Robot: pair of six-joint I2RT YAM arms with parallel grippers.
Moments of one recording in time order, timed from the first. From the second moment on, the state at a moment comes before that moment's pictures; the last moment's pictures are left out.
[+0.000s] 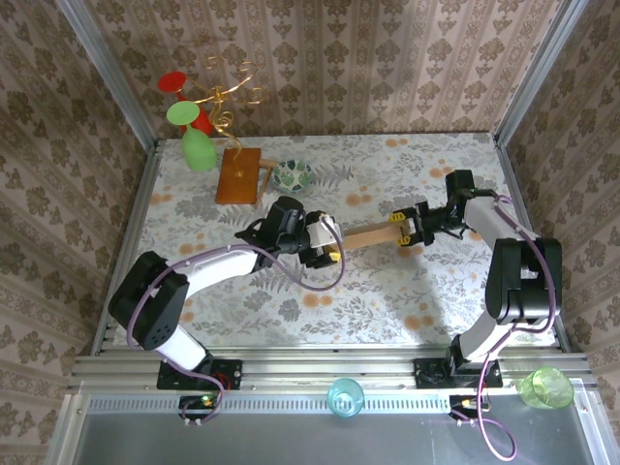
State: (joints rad) left arm -0.76 1.58 0.92 0.04 0.37 0.65; right arm -0.07 1.65 1.10 -0.77 -0.96 1.16
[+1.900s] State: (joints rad) left arm -0.74 1.67 1.36 -0.86 0.40 0.70; right arm 0.13 1.42 1.37 -0.92 -0.47 0.32
